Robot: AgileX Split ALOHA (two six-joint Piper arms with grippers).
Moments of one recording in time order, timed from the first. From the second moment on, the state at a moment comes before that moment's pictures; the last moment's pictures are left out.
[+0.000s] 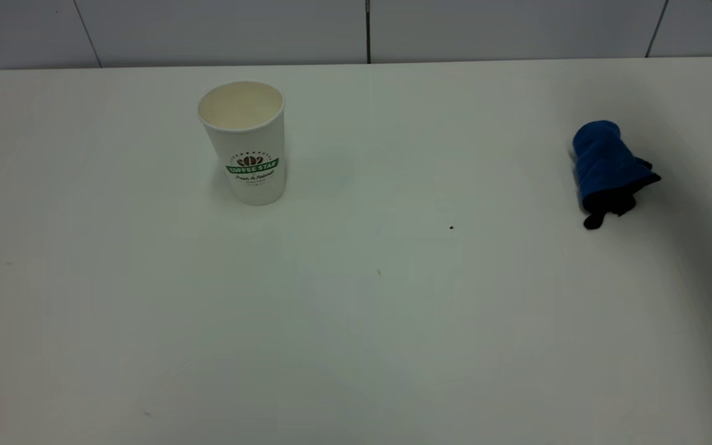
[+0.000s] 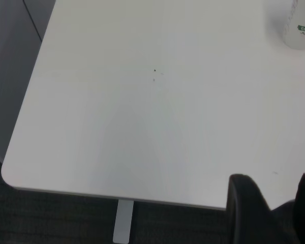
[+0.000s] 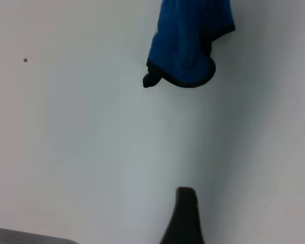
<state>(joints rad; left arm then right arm) 0.05 -0.02 -0.49 0.03 1.13 -0.05 -0.09 1.95 -1.71 0.08 1.21 -0.17</state>
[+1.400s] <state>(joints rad) 0.05 -0.02 -0.49 0.03 1.13 -0.05 -0.09 0.21 -0.51 0.10 1.13 -0.10</state>
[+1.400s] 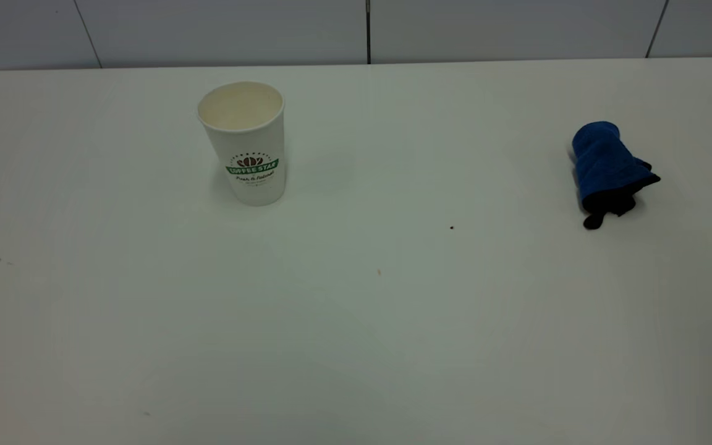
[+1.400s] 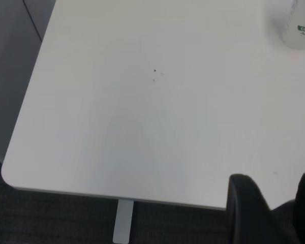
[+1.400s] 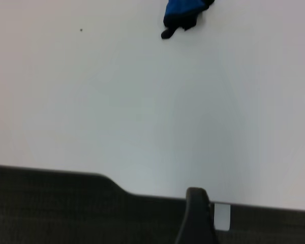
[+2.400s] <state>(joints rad) 0.05 -0.02 -0.49 0.03 1.13 -0.05 -0.09 0.01 -0.47 0.09 1.12 -0.10</state>
